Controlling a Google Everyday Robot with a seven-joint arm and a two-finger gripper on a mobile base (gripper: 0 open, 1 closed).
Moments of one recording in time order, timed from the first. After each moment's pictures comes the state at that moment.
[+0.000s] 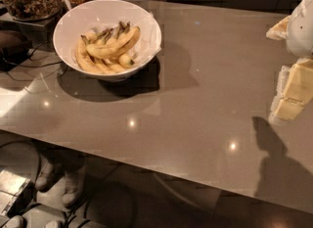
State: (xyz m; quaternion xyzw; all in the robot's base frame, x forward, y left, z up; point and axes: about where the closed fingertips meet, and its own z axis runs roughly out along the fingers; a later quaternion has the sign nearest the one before) arm 0.438 -0.217 0.977 -0.60 0.78 -0.03 0.16
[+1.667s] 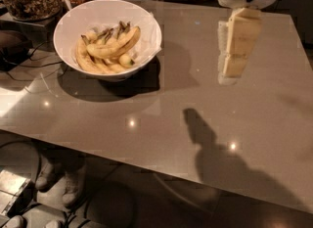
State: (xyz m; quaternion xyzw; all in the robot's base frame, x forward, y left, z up) arm 0.476 -0.099 1.034 -0.74 0.64 -0.03 0.19
